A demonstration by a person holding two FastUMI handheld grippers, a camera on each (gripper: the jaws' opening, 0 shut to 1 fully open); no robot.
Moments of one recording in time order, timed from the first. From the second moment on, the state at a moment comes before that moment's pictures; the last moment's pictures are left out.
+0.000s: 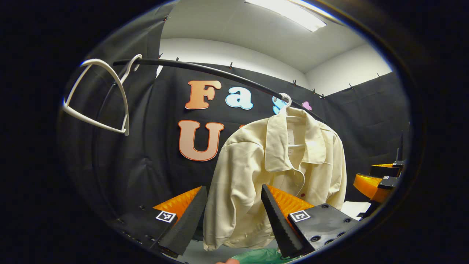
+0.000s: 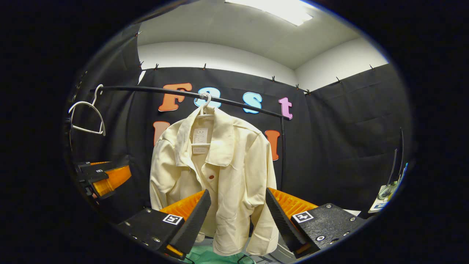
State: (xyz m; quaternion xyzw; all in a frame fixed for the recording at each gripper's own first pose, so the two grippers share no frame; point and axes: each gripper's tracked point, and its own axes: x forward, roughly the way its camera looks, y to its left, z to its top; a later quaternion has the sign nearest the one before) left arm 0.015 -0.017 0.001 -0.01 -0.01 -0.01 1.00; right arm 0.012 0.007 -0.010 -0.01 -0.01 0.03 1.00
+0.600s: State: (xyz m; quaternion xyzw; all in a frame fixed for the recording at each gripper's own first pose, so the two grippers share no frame) left arm 0.012 -0.011 0.007 0.00 -0.01 -0.02 1.00; right arm 0.087 0.045 -0.004 -0.01 -0.01 0.06 1.00
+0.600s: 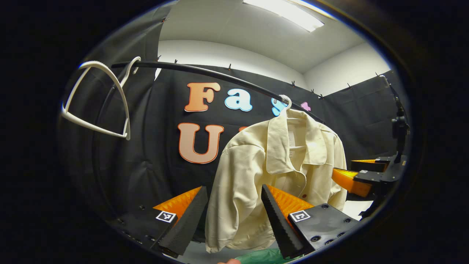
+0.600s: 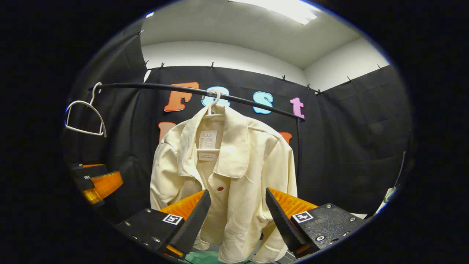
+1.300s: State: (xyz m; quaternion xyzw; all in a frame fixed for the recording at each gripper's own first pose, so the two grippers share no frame) left arm -0.009 0.013 -0.002 0.01 0.01 0.00 1.00; right arm 0.215 0.066 -0.065 -0.02 0.03 -0.04 1.00
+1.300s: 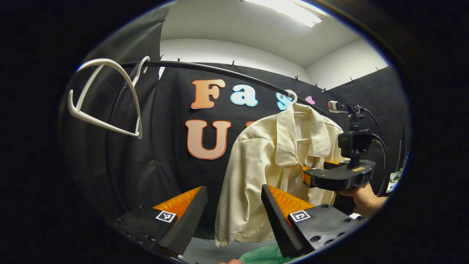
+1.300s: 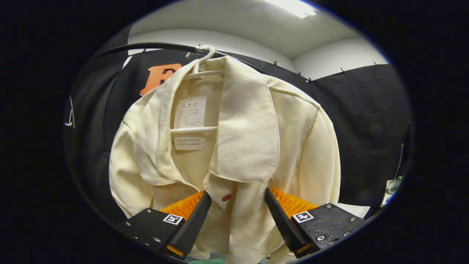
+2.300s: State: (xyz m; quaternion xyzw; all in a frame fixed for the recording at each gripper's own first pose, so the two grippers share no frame) left arm 0.102 -0.148 -0.043 -0.01 -0.03 -0.14 0.99; right arm 0.170 -0.011 -0.007 -0.06 -0.01 -0.01 1.00
